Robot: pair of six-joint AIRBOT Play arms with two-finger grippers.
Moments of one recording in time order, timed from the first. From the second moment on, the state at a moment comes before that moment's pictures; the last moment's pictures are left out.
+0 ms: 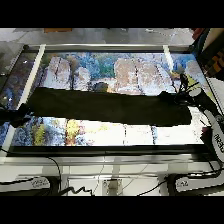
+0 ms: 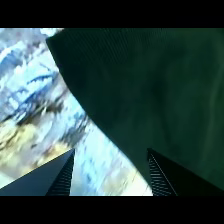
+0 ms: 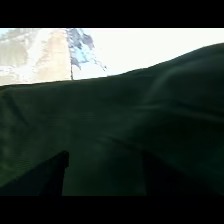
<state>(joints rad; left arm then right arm) 0.63 -1.46 1.00 0.96 -0.79 -1.49 -0.19 -1.55 1.18 -0.94 0.78 1.20</state>
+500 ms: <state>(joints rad) 0.59 -1.63 0.99 0.57 -0.50 -1.36 -0.02 -1.55 1.41 -0.95 0.76 1.18</state>
